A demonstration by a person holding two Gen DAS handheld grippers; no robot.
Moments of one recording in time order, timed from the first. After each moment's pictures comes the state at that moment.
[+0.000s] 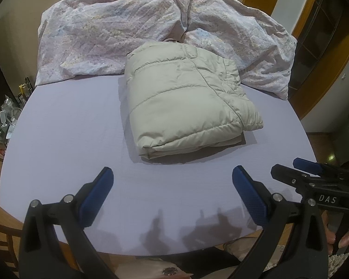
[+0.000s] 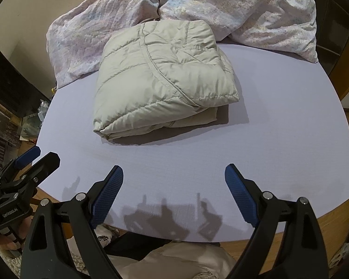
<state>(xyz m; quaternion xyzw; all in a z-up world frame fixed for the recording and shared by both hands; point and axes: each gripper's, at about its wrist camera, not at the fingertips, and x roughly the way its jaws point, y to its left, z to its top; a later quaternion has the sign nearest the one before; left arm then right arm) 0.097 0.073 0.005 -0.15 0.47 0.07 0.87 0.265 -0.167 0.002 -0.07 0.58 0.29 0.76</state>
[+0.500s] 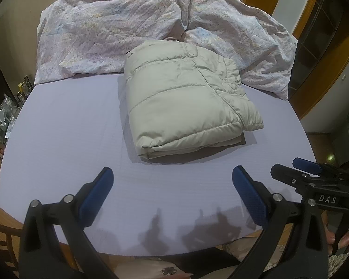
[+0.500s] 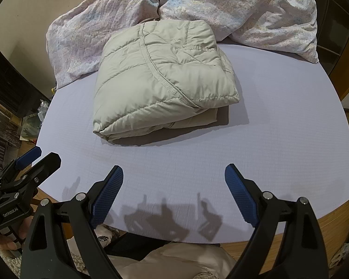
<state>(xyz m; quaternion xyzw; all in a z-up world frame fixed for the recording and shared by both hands) 0.100 0.072 0.003 -0.15 0.47 0.07 0.87 0.266 -0.167 0.002 -0.07 0.58 0.29 0.76</state>
